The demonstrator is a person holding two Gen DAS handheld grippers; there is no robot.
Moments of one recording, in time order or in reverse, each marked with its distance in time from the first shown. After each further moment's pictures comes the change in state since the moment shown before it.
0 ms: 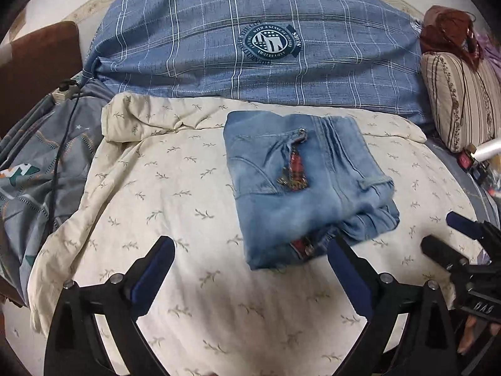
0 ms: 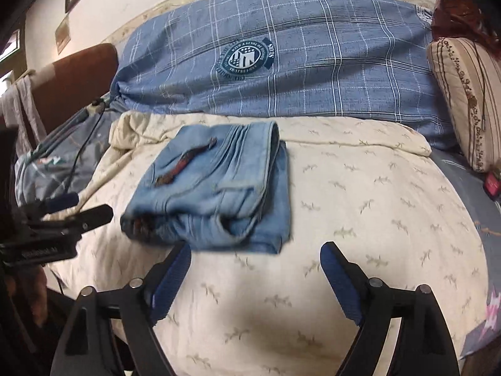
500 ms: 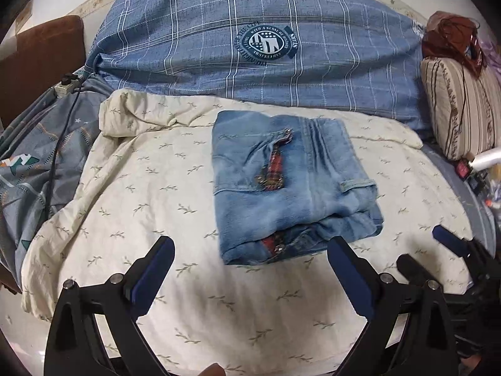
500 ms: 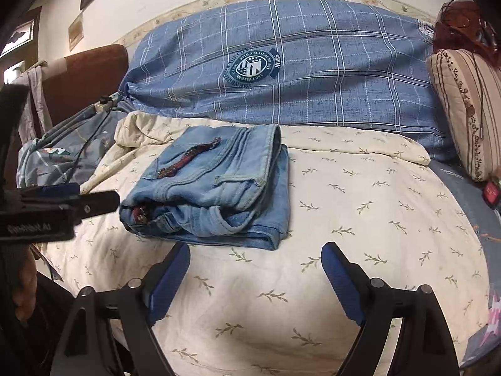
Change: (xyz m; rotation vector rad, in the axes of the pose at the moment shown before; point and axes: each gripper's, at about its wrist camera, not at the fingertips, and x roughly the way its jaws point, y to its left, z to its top) left arm -0.006 -0.021 0.001 -0.054 0.003 -0.010; right arm 0.000 -0.002 -0.021 -0.046 -0.078 -0.006
